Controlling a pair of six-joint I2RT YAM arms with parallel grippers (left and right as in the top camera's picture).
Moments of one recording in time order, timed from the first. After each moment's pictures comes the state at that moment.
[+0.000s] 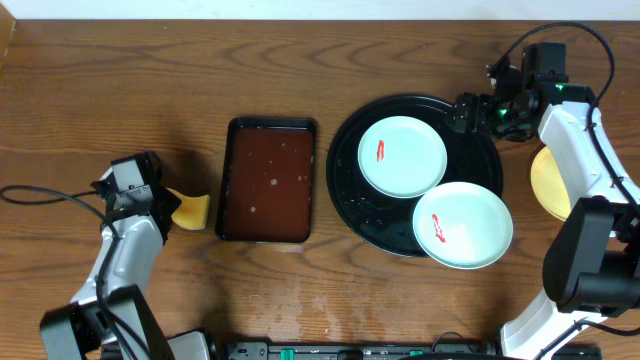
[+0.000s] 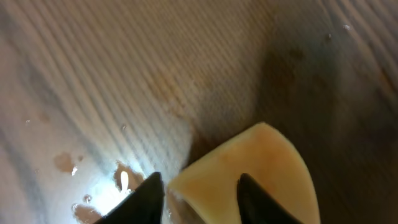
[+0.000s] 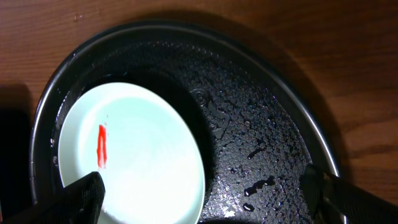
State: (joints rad) left arm 0.30 1.45 0.66 -0.30 -0.28 -0.57; right arm -0.07 1.88 1.45 -0.76 -0.34 0.09
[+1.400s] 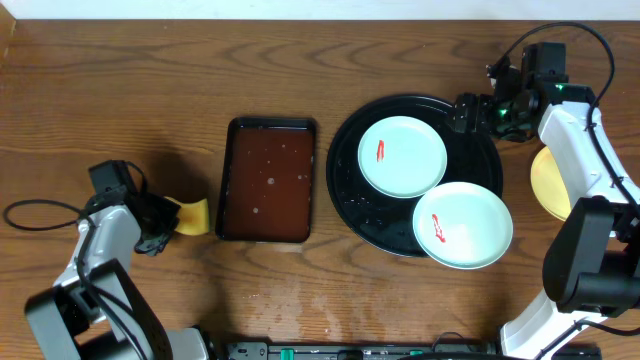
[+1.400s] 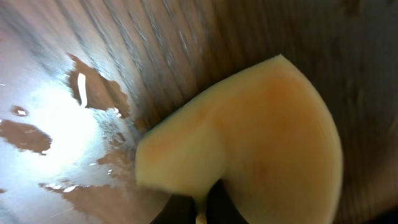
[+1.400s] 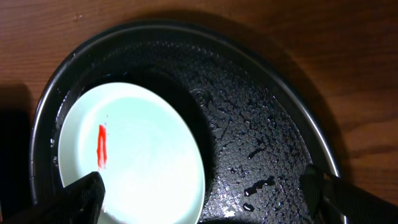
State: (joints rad) left arm 0.45 1.54 0.74 -0.55 0.11 -0.69; right arm -0.07 1.88 1.45 -0.76 -0.34 0.09
